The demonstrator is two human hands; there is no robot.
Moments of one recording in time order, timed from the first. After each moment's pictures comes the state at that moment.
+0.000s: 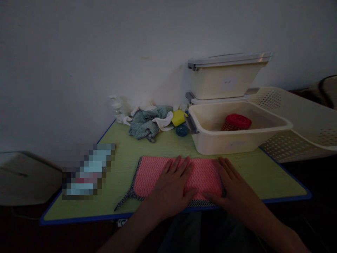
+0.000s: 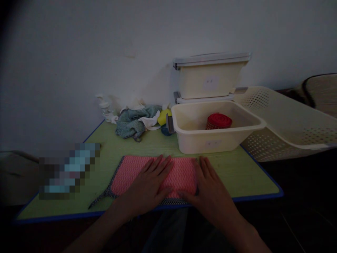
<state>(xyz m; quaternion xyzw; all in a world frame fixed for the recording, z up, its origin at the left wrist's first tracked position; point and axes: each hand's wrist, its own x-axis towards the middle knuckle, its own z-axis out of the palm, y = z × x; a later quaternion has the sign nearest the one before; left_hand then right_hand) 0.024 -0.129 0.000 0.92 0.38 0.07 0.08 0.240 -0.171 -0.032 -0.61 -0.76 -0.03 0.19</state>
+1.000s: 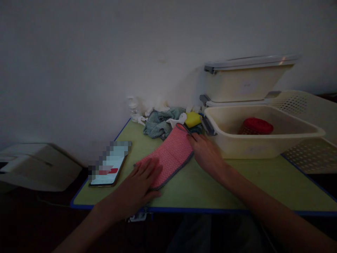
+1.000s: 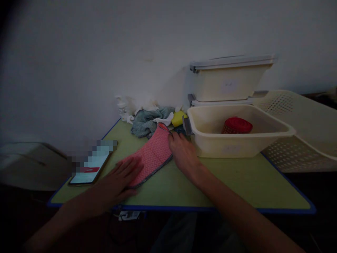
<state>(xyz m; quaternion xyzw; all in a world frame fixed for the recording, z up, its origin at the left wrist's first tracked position) -0.101 -0.133 0.020 0.90 0.43 -0.03 0.02 0.137 -0.080 0.052 -0.54 -0.82 -0.11 0.12</state>
